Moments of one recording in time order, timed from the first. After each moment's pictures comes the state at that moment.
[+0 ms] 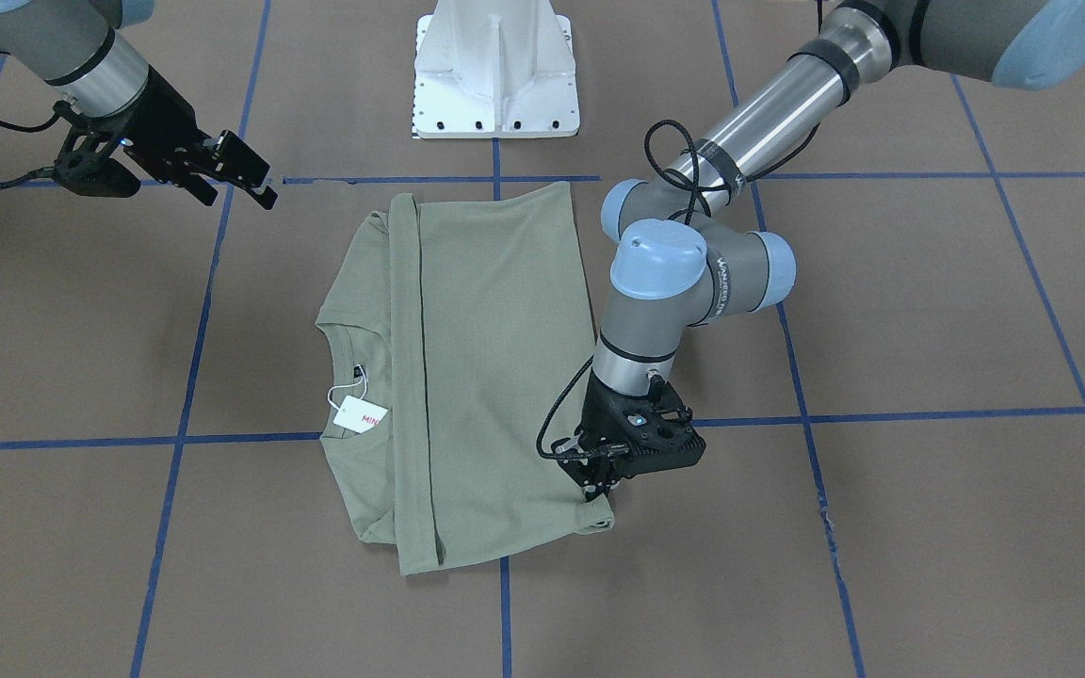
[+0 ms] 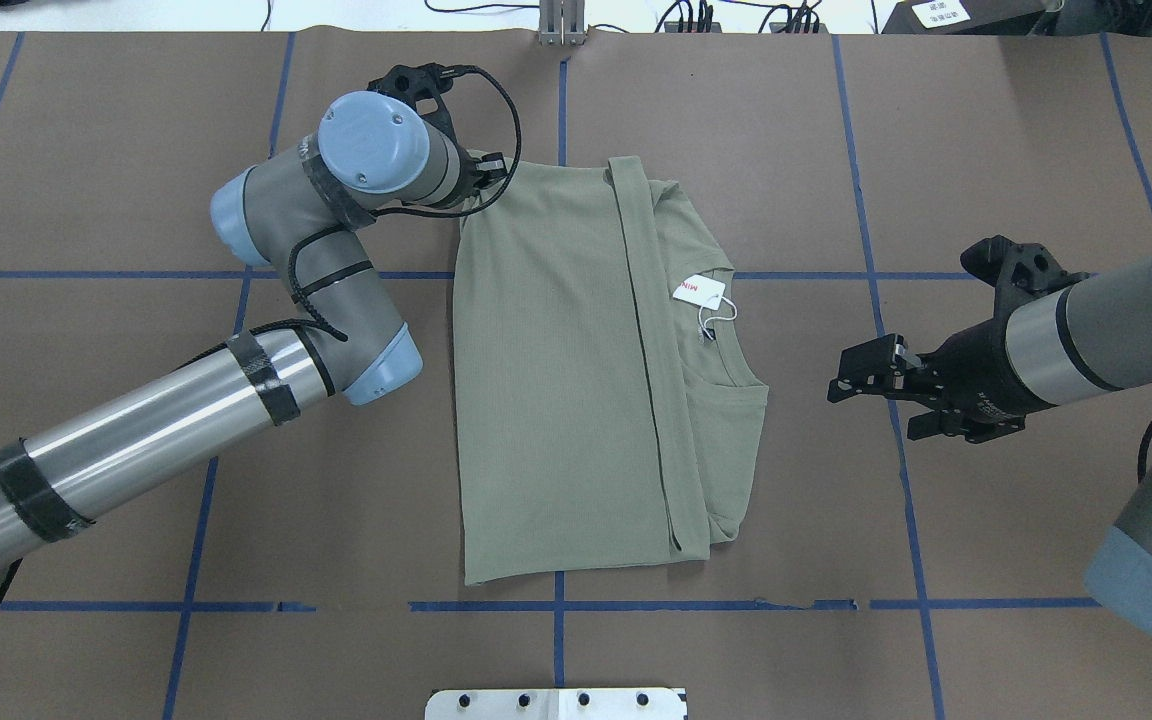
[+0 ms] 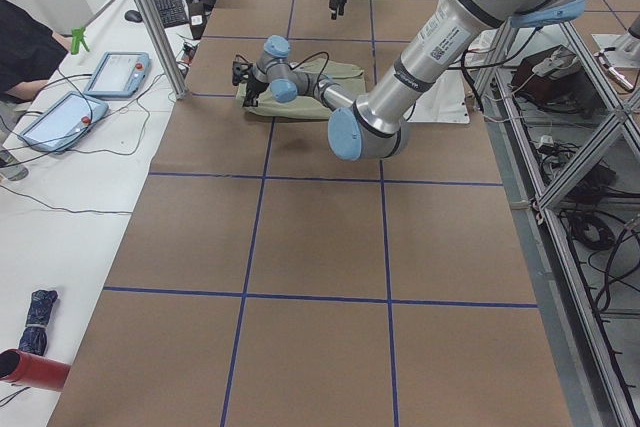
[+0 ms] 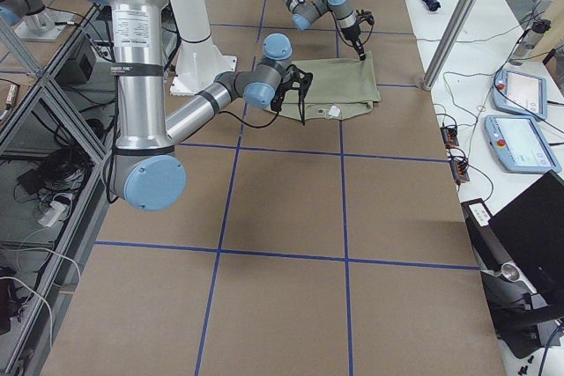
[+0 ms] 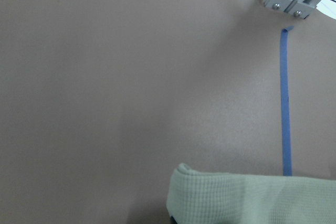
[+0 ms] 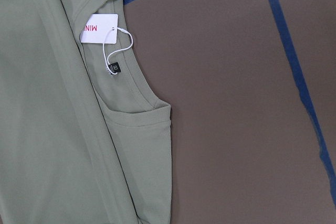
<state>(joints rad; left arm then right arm) -0.70 -2.46 -1.05 -2.26 -1.61 -1.36 0.71 -1.55 2.10 -1.13 2.14 1.53</state>
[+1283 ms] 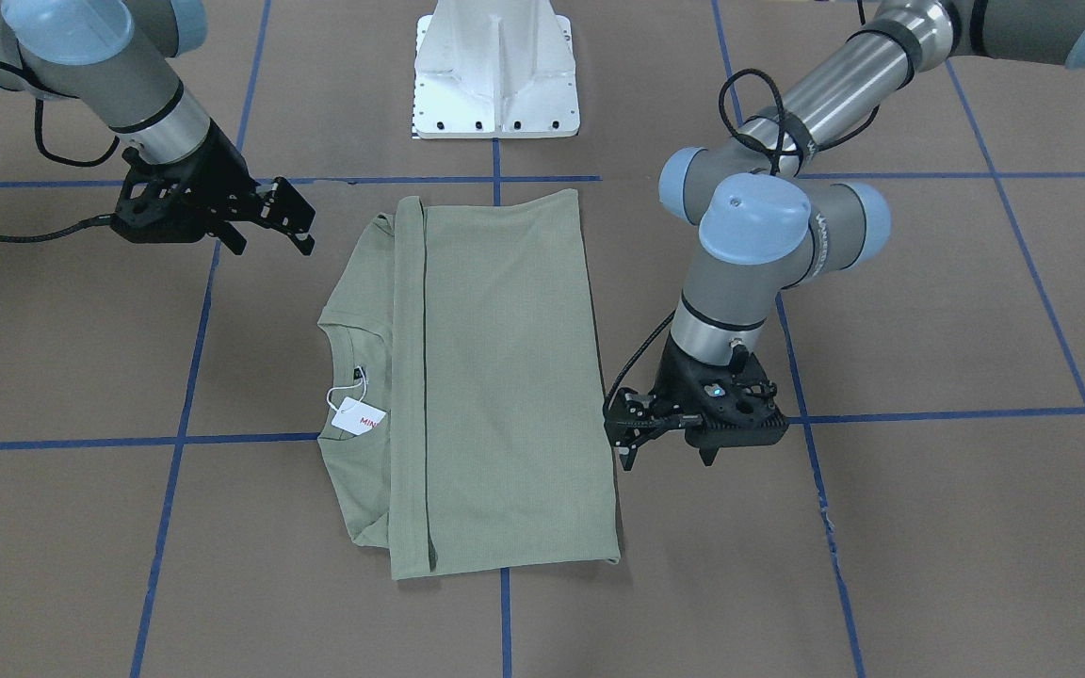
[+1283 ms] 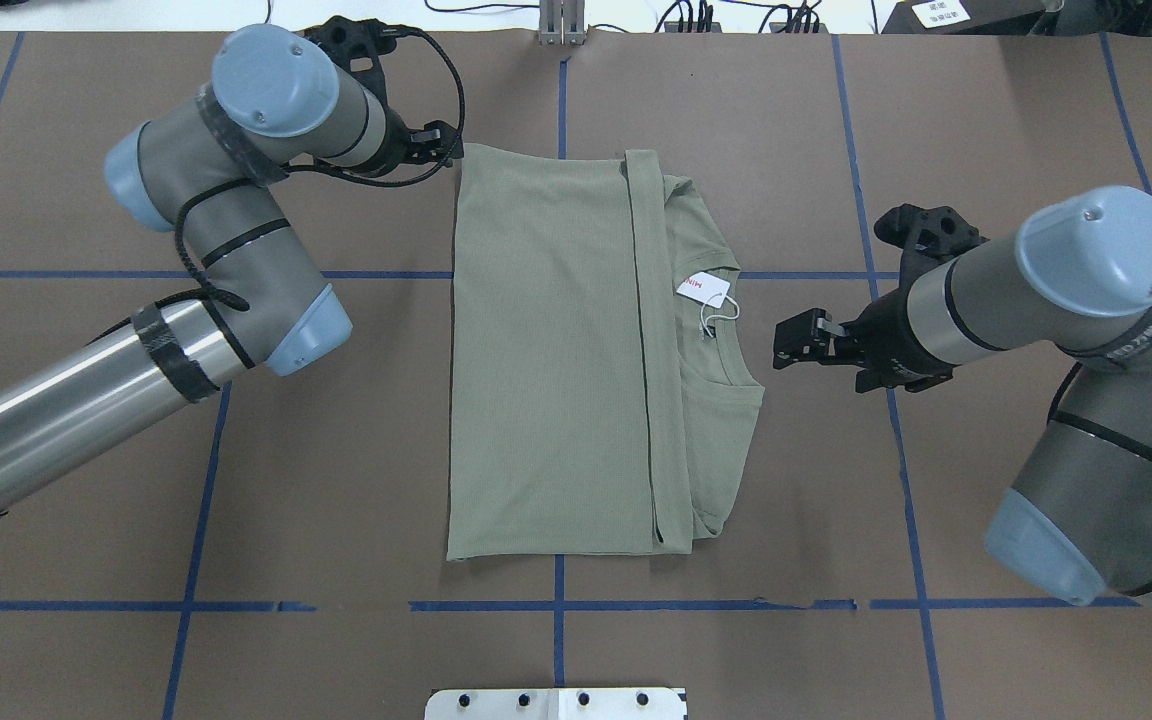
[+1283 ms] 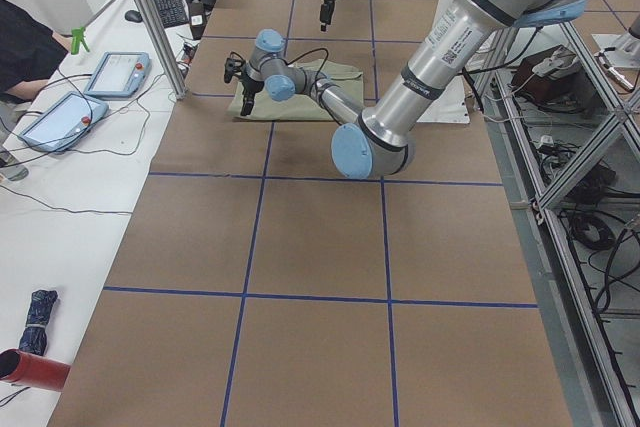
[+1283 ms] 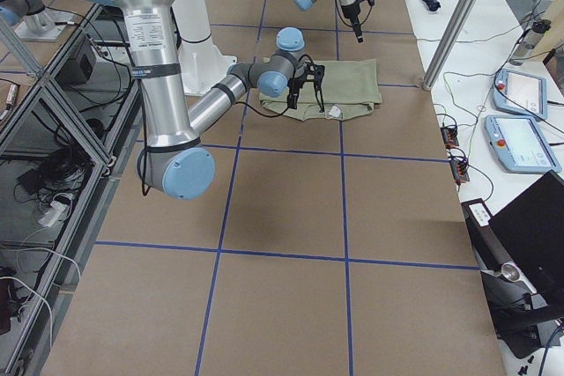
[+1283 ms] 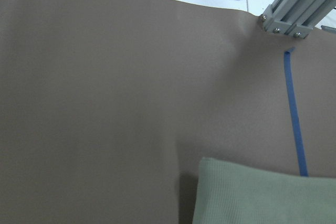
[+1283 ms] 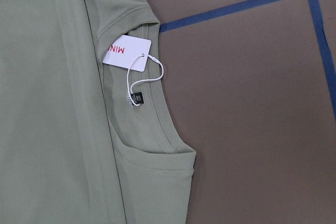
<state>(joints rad) -0.79 -2.27 -1.44 -1.97 -1.78 -1.15 0.68 -1.32 1.99 -1.35 2.02 1.33</state>
